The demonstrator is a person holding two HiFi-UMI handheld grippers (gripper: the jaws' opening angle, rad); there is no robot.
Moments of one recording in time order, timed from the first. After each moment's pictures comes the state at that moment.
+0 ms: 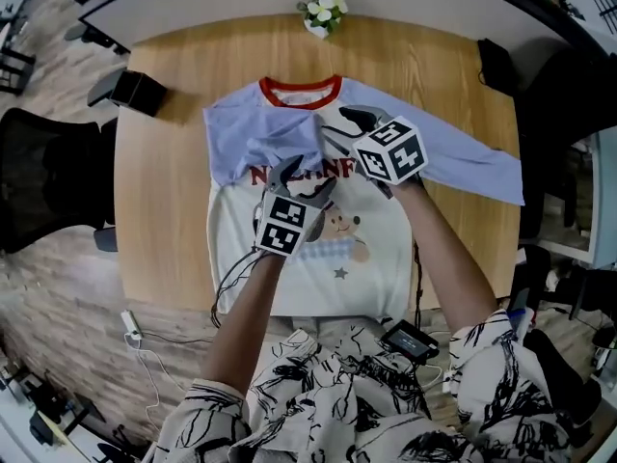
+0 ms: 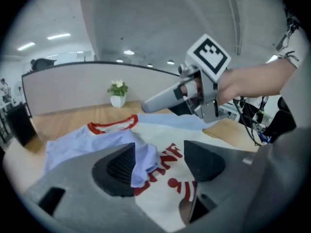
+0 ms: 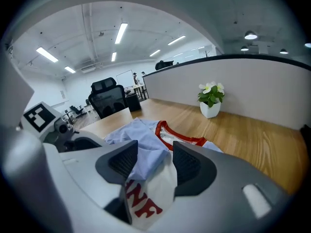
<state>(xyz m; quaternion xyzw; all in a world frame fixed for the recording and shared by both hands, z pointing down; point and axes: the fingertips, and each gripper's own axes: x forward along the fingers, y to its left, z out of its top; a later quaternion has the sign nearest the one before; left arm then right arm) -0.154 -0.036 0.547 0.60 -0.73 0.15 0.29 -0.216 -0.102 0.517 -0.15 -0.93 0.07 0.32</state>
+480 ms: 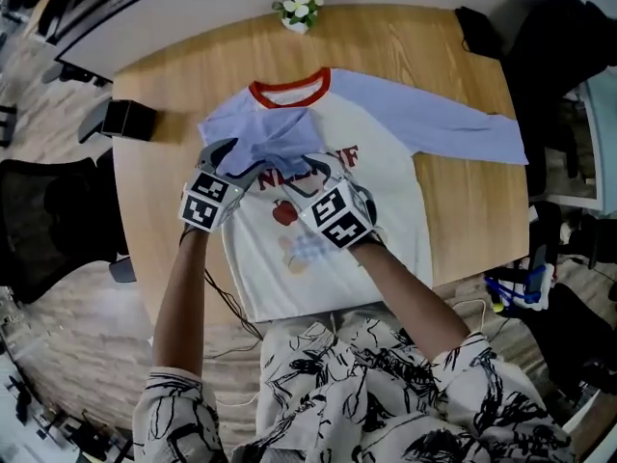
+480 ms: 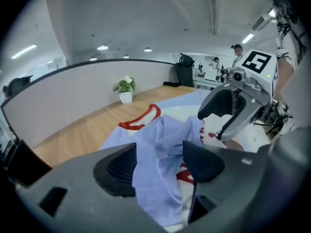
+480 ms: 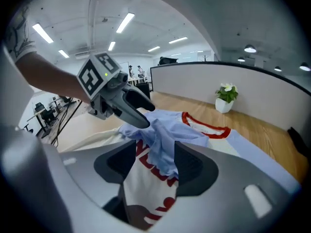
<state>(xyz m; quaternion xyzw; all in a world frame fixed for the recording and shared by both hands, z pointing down) -0.279 0.048 0.548 0.67 -0.64 0.27 0.26 -0.194 0.029 0.532 -0.09 -0.94 0.00 0.34</state>
